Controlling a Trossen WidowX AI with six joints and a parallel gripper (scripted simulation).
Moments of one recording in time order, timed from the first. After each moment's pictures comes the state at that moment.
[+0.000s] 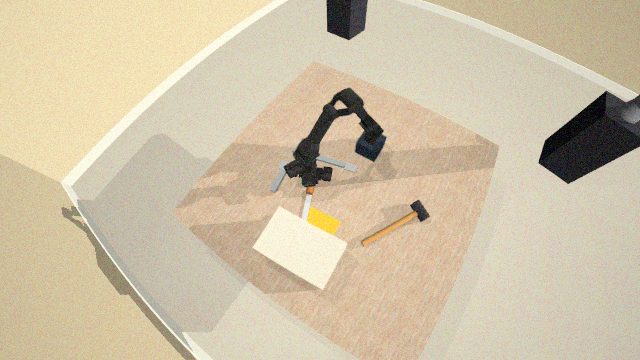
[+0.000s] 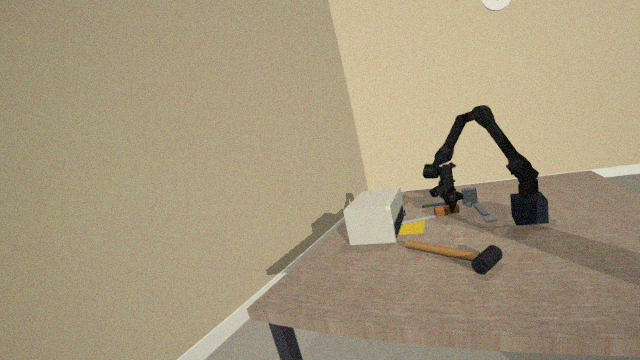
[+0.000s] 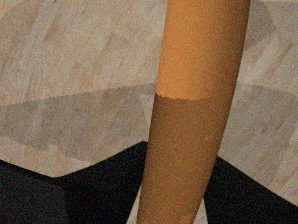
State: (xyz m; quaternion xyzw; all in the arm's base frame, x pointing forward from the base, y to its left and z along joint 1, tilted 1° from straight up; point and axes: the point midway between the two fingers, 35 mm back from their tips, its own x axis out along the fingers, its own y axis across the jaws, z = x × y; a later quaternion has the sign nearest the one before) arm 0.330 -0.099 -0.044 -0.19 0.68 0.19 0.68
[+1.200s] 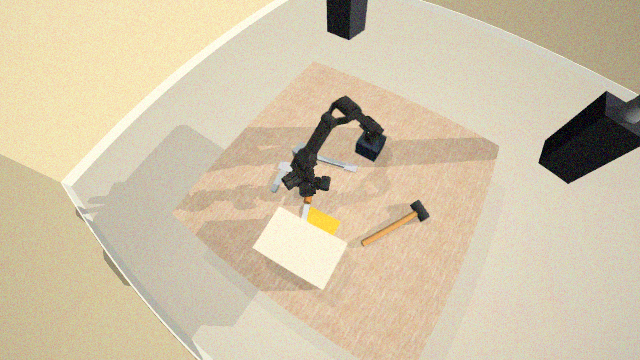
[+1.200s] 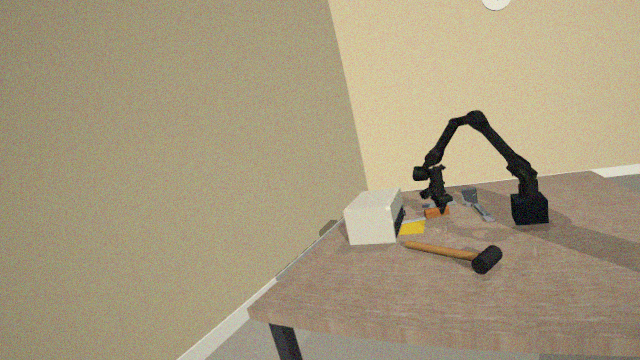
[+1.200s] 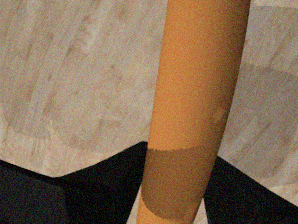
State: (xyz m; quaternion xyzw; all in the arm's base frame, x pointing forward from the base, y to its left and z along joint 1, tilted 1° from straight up) arm 0.371 -0.076 -0.043 -0.19 0.68 0.19 0.68
